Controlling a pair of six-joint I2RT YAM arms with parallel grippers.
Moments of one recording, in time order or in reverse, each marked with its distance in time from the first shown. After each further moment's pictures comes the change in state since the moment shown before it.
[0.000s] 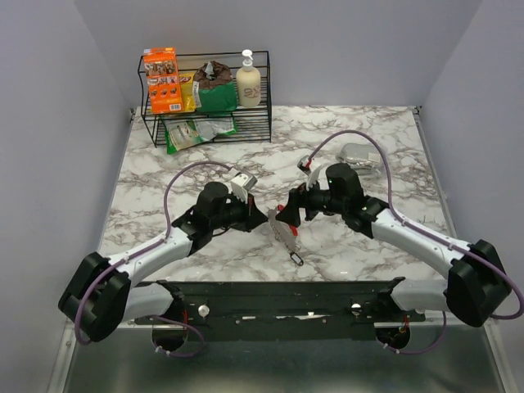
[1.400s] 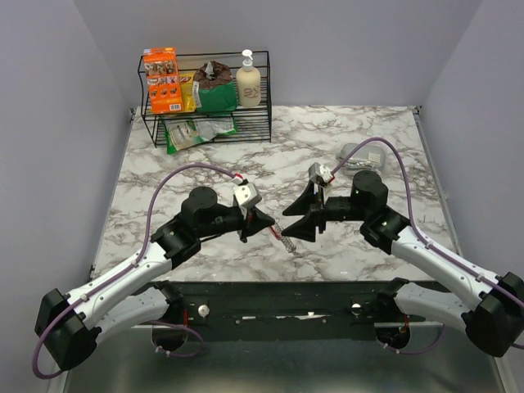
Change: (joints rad) left arm -0.134 -0.307 0.103 -0.184 0.084 0.300; right arm 0.000 -0.259 -0.101 0.213 -0.426 -0.060
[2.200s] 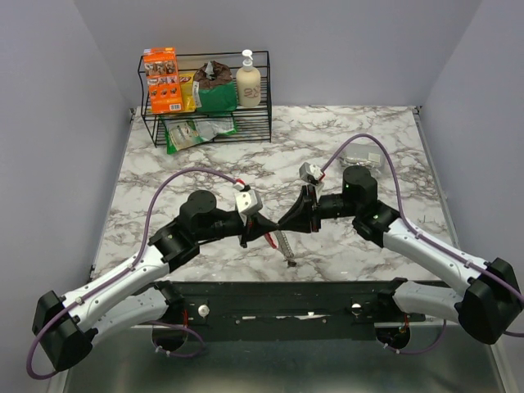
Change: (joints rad) left arm -0.048 -0.034 0.000 -0.003 0.042 0.024; right arm 0.000 0.100 0.034 0.001 -0.066 -0.008
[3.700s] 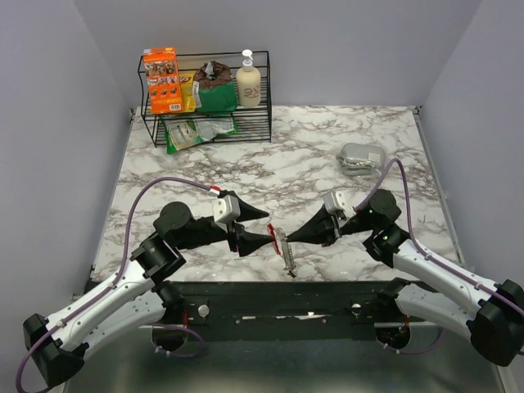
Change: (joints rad) left arm -0.002 -0.185 -0.031 0.077 0.013 -0.045; right arm 0.002 -0.170 -0.212 0.371 -0.174 -0.151
